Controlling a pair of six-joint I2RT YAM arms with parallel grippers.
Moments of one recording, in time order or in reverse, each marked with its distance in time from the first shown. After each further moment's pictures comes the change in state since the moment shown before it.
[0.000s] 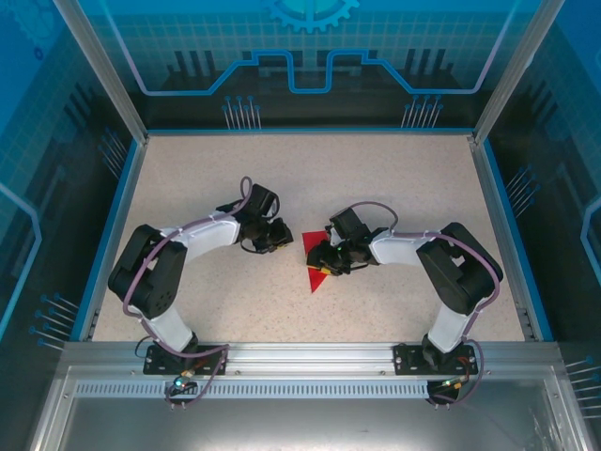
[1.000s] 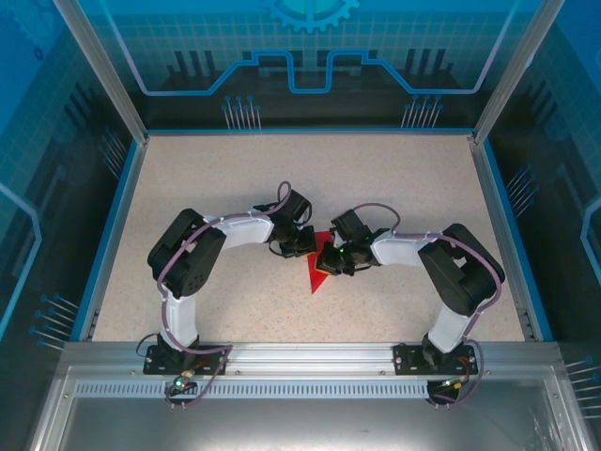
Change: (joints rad) left arm -0.146 0.251 0.178 0.016 -0.011 0.040; right arm -0.004 -0.014 -0.013 -0.038 0.048 0.011
